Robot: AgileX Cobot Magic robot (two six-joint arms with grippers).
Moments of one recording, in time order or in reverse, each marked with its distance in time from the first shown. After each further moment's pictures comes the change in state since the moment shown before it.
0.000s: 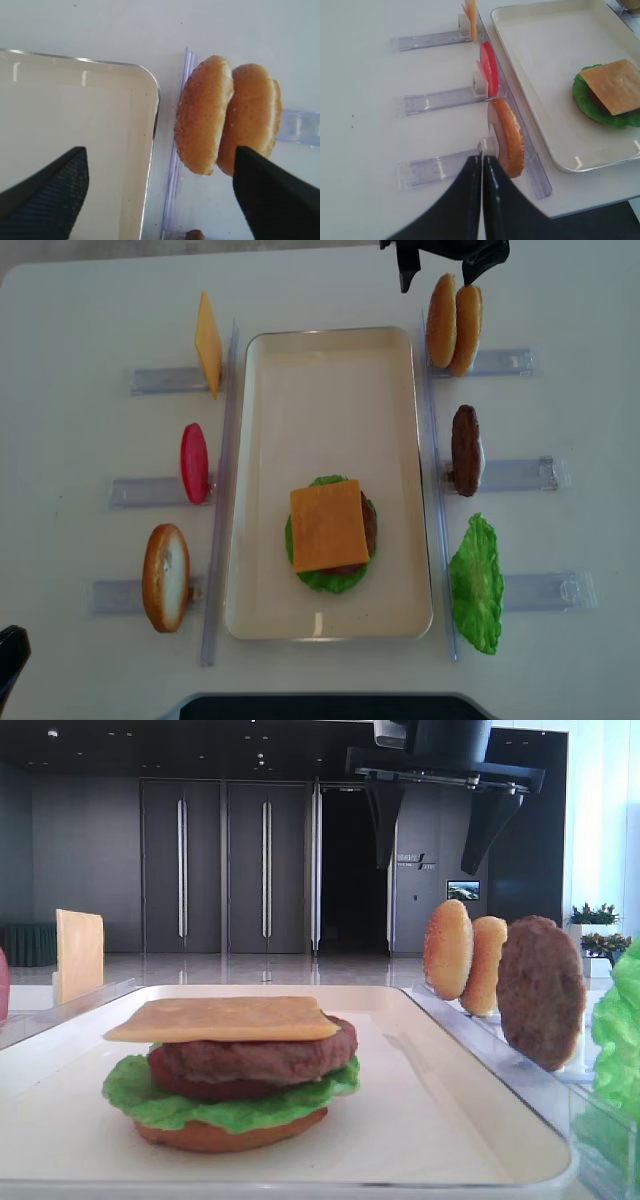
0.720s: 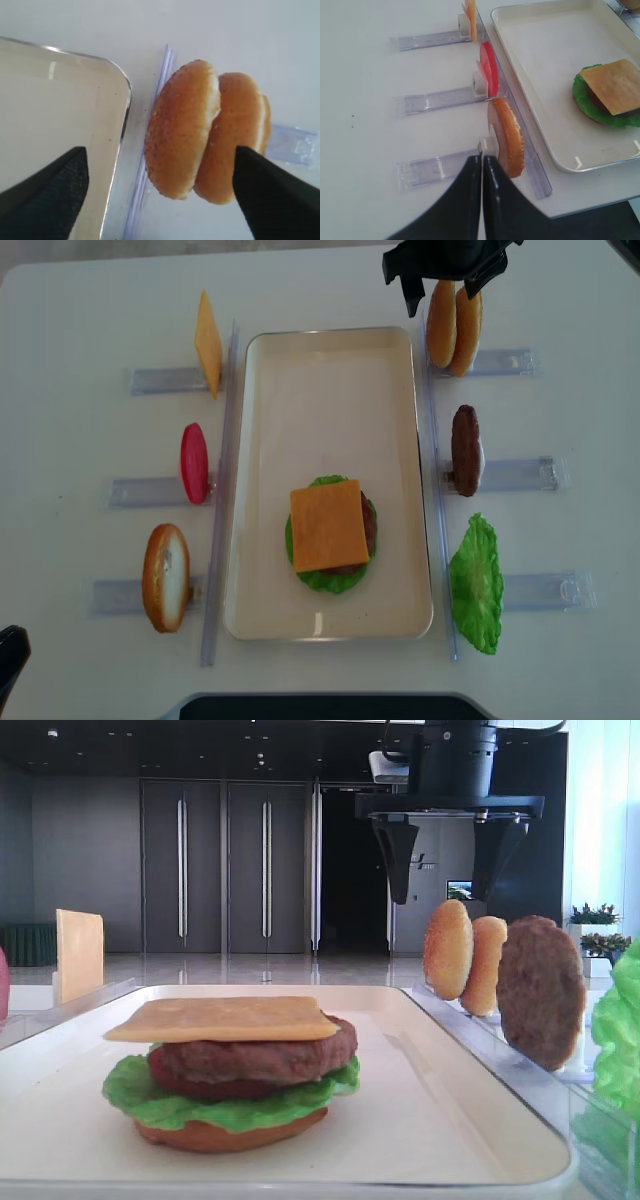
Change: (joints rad) left arm 0.000 0.000 0.000 0.000 0.000 0.000; right arm -0.003 0.064 -0.006 -0.065 0.000 -0.079
